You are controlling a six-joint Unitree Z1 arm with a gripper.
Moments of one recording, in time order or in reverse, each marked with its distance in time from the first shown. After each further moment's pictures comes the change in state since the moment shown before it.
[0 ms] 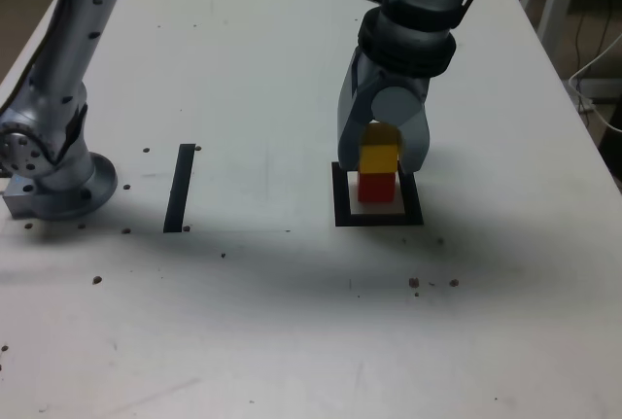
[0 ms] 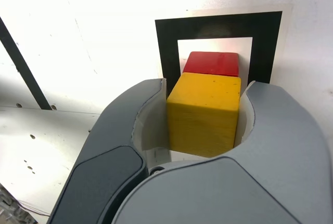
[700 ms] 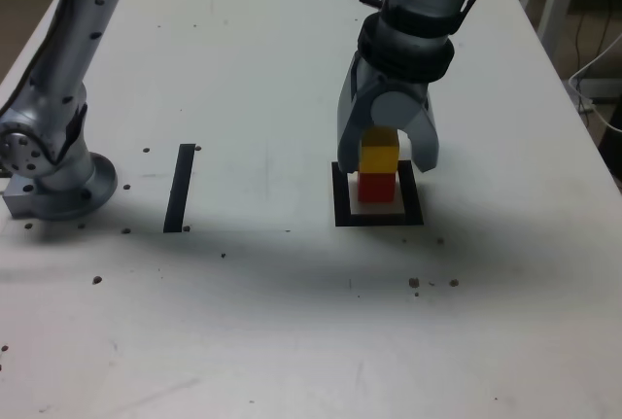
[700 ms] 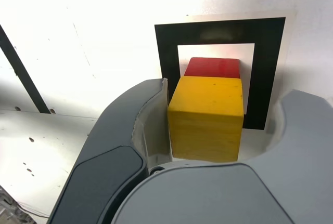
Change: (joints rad) arm 0.007 0.006 0.020 -0.020 0.001 0.005
